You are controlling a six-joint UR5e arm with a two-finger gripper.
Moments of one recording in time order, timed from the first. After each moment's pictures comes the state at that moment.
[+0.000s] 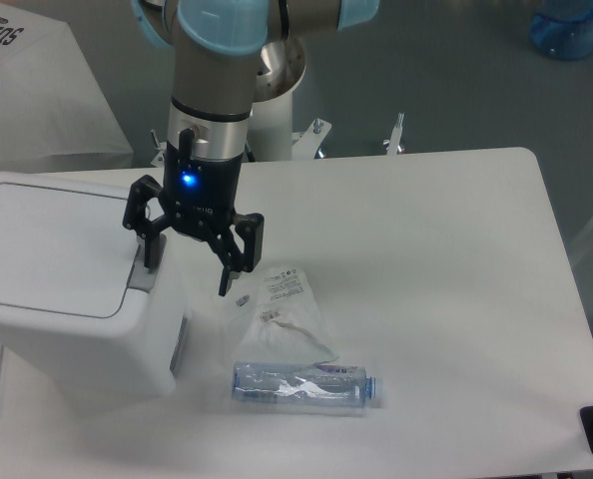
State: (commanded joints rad) arm 2.28 -1.70 -1.59 -0.98 1.23 0.58
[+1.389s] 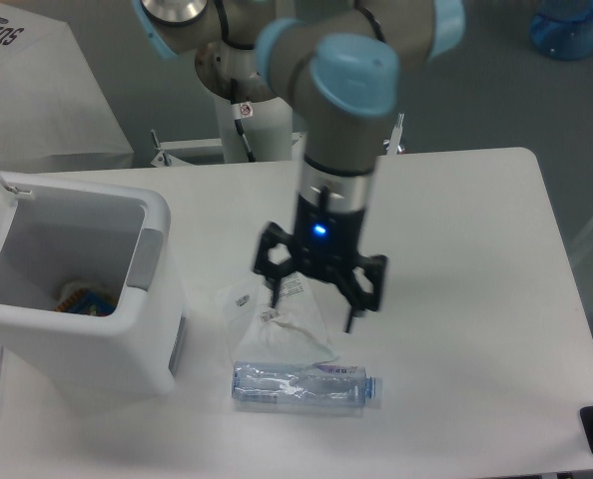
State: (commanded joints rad) arm 2.56 -1.93 -1.49 -0.97 1.28 0.95
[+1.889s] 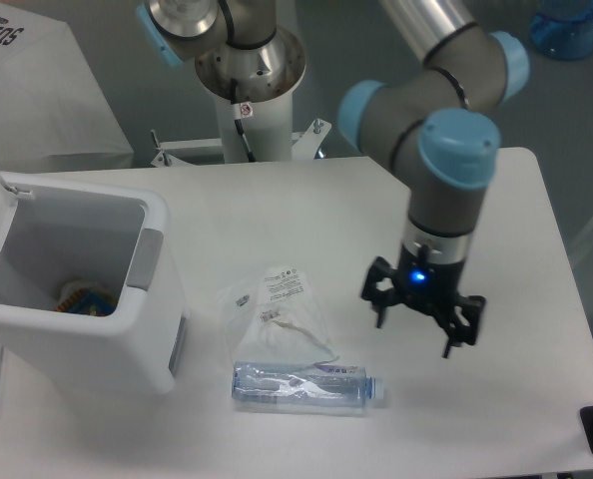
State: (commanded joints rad) arm 2.65 -2.08 -1.39 -0.99 1.41 1.30
